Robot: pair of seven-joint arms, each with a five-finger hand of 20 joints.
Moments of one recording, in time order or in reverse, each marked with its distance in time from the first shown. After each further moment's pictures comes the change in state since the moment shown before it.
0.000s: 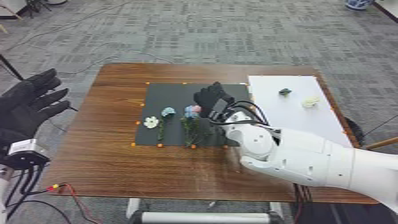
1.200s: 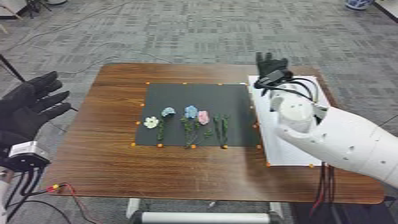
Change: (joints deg) left arm 1.0 -0.2 -0.2 -0.4 0.1 -0.1 0.2; right arm -2.2 11.2 15.8 2.6 5.3 -15.7 10.7
